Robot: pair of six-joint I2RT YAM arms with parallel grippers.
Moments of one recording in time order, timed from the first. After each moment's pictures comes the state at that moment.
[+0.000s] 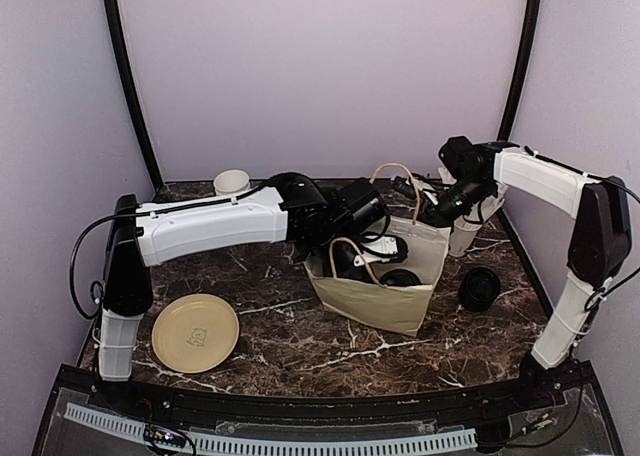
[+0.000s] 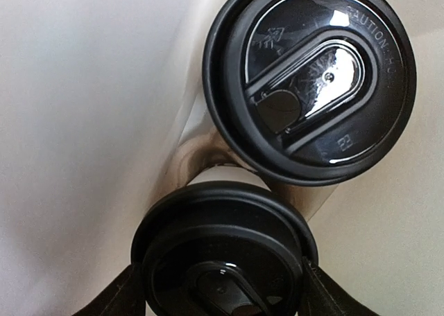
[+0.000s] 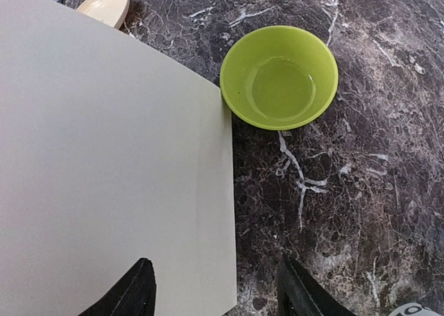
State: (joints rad) left arm -1.12 2.12 1.99 -0.99 -0.15 0.44; right arm 0.35 1.74 1.49 -1.05 -0.67 -0.67
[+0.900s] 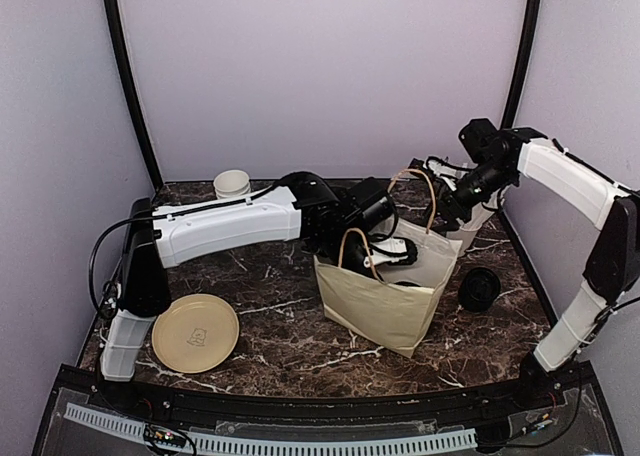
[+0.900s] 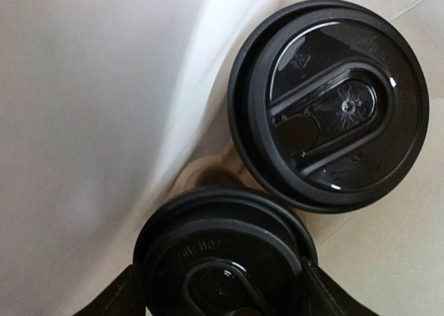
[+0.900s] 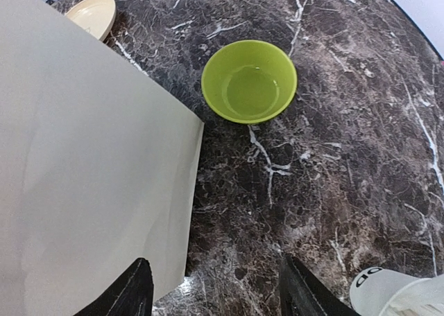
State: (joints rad) left arm -1.11 2.21 2.11 -1.05 0.00 0.43; right arm 0.32 1.61 1.51 -1.11 -0.60 -0.68
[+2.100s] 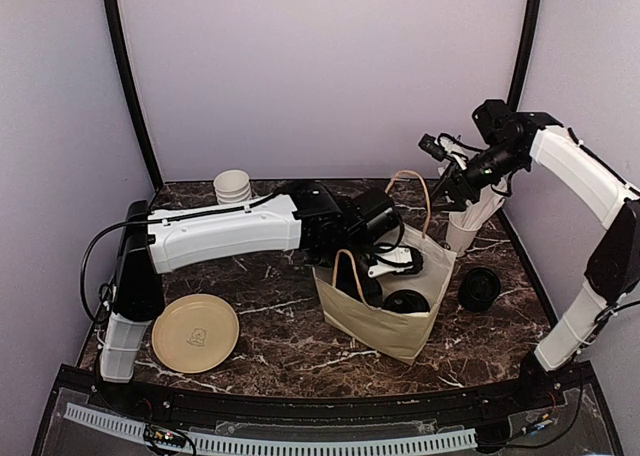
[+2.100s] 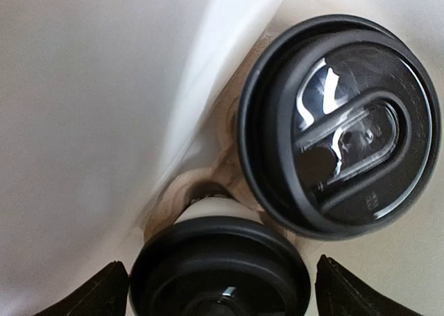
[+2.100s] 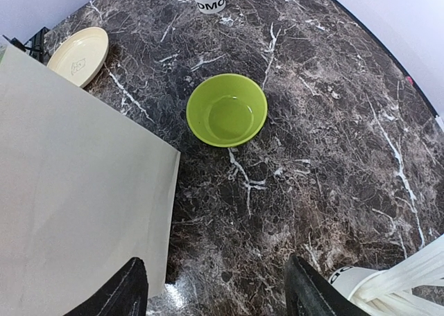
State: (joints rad) left arm -1.16 2.17 2.07 -1.02 -0.02 0.38; right arm 0.27 1.60 1.65 -1.16 -0.63 -0.65
